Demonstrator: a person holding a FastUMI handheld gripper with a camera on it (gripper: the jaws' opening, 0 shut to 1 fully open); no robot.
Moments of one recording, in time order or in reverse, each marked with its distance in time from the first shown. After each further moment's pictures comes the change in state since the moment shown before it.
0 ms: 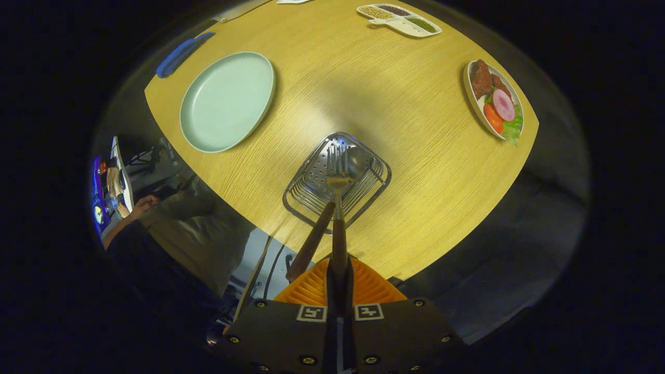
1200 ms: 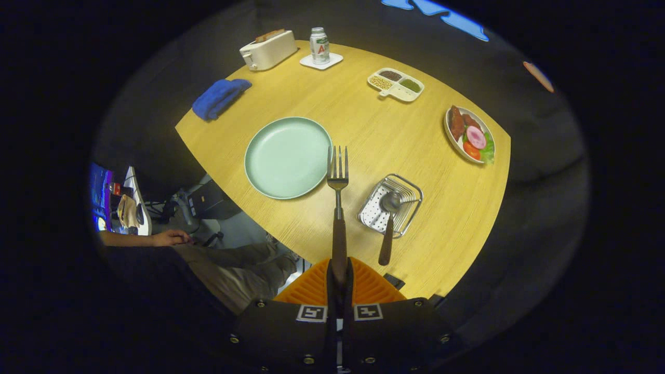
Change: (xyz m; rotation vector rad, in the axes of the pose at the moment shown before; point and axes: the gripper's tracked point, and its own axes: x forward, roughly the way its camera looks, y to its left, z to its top) arm -0.052 0.090 -0.020 0.131 -0.491 0.051
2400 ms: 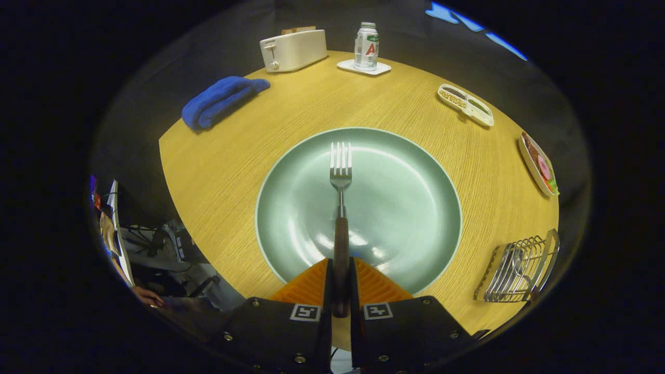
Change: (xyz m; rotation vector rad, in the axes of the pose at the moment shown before) arm 0.204 0.140 0.108 -0.042 -0.302 -0.036
